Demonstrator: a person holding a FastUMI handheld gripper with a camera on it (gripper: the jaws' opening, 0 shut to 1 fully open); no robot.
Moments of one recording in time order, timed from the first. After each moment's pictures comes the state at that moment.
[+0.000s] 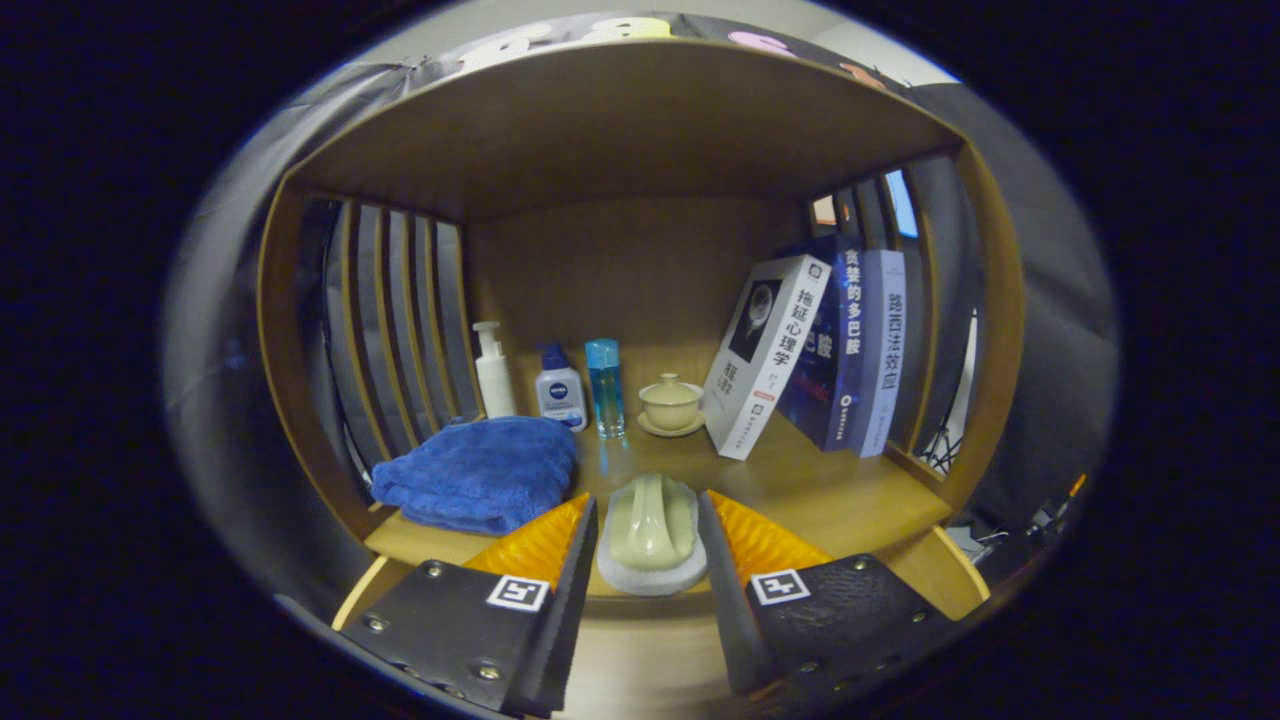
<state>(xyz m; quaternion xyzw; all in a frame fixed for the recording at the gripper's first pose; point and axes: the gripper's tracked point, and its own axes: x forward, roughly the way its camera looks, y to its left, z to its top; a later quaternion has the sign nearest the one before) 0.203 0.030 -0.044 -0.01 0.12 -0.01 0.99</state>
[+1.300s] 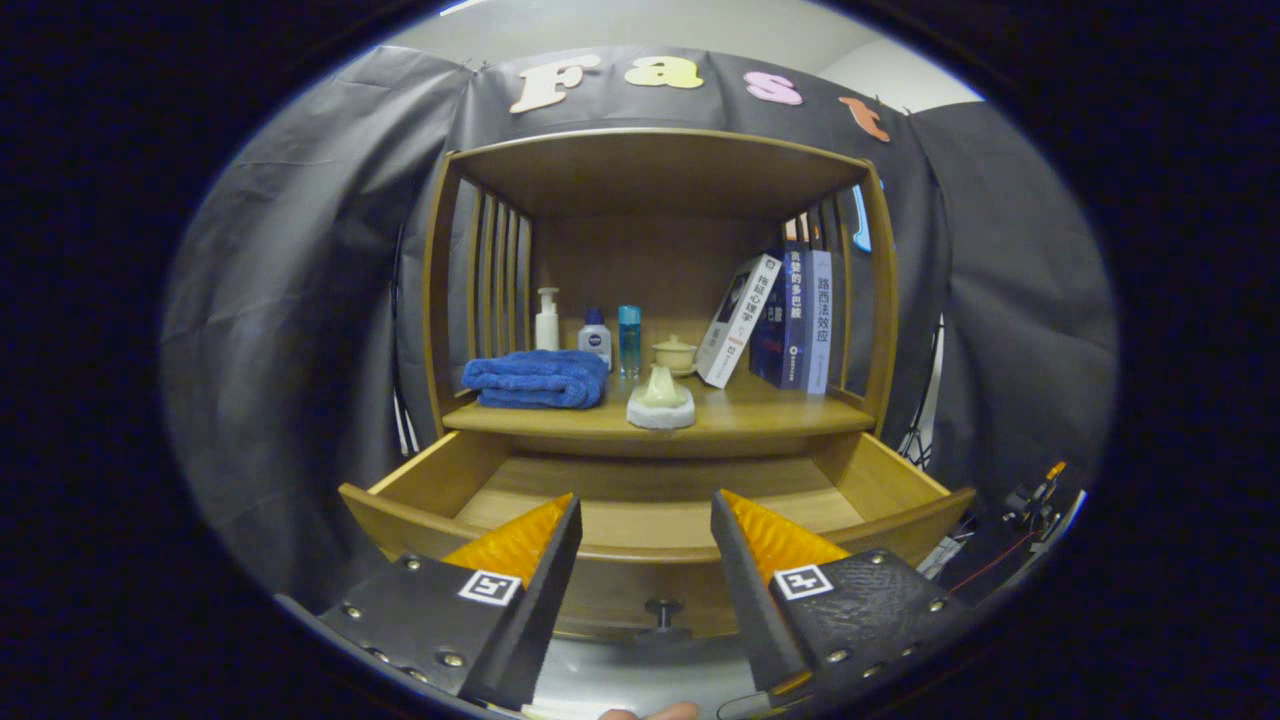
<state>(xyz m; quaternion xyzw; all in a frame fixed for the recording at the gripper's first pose) 0.016 0.031 -0.111 -0.04 0.10 0.01 0.99</state>
